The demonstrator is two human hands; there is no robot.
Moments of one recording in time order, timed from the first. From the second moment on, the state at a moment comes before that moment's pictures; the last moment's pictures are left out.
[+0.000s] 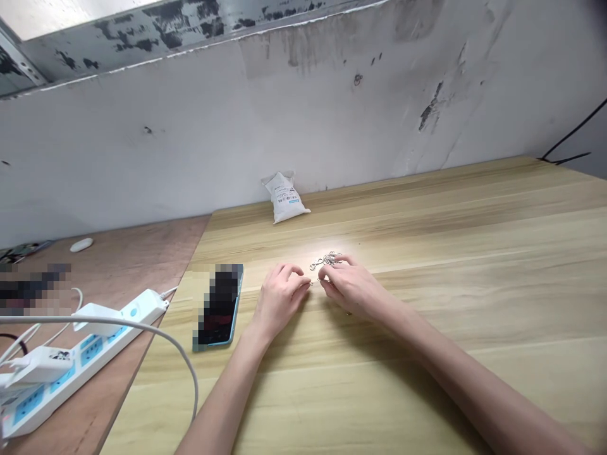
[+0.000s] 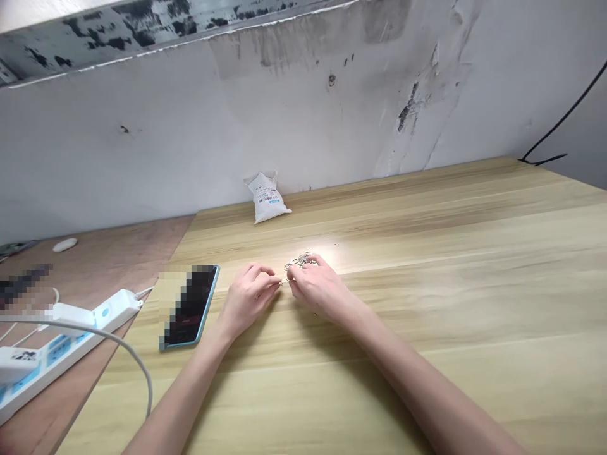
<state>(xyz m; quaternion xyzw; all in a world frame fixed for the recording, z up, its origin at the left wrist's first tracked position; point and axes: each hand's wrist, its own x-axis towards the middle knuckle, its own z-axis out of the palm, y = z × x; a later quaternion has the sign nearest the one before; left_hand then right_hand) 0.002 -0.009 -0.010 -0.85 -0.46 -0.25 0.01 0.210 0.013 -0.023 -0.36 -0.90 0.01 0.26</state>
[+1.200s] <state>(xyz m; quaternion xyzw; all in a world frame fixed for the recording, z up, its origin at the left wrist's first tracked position) 0.000 -0.010 -0.009 -0.85 -0.48 -0.21 -0.07 0.213 0.012 -0.012 -0.33 -0.88 -0.13 0.33</state>
